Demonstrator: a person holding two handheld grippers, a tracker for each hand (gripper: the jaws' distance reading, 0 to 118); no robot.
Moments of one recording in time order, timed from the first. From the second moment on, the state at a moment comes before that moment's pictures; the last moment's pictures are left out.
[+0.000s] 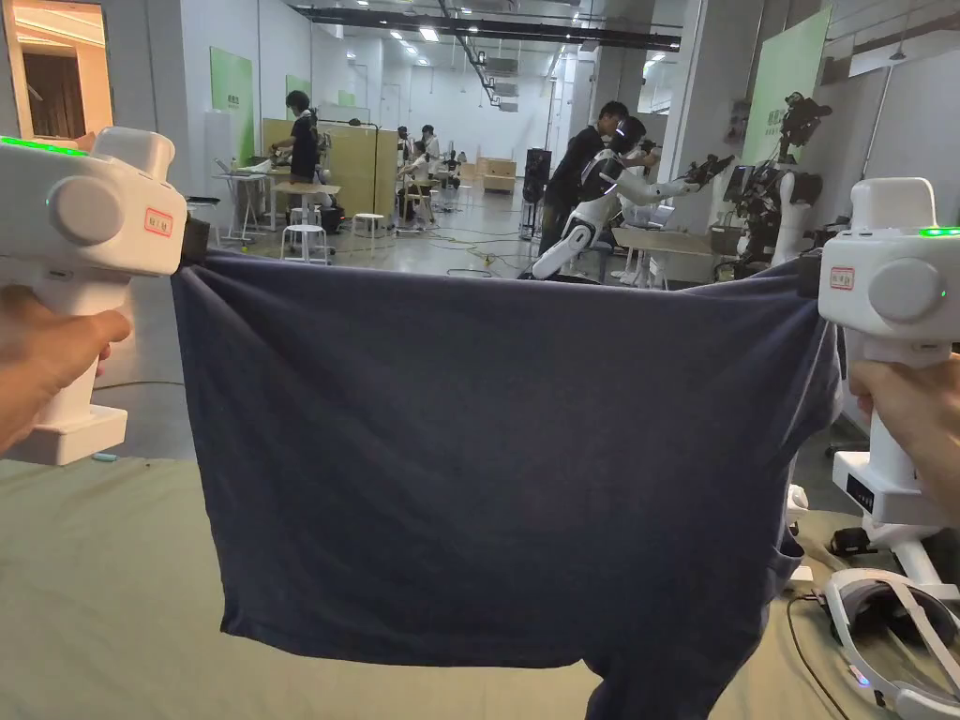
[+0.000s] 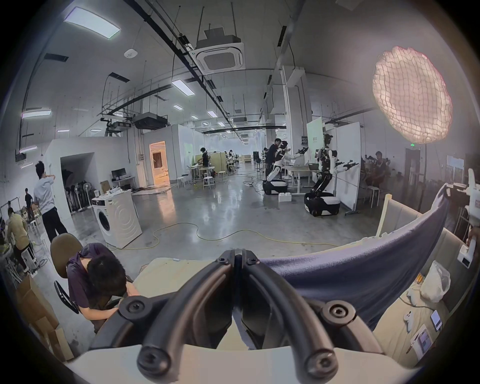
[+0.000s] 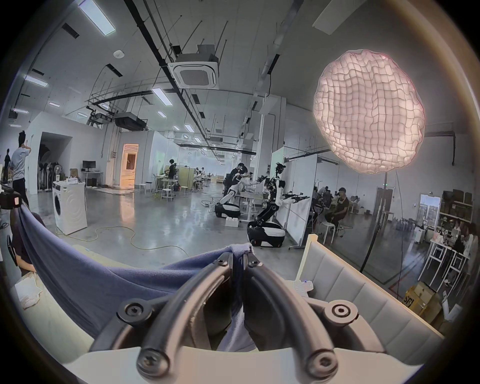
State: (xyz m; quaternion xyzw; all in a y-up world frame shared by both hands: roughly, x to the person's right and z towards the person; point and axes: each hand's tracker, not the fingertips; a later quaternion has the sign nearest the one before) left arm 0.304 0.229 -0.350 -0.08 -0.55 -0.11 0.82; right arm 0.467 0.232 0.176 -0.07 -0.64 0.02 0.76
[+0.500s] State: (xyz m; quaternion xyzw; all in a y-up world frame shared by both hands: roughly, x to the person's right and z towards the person) left arm 0.245 0.036 -0.339 -0.18 -0.57 -0.14 0.79; right arm 0.408 0.070 0.202 -0.15 -0.63 -0.02 0.76
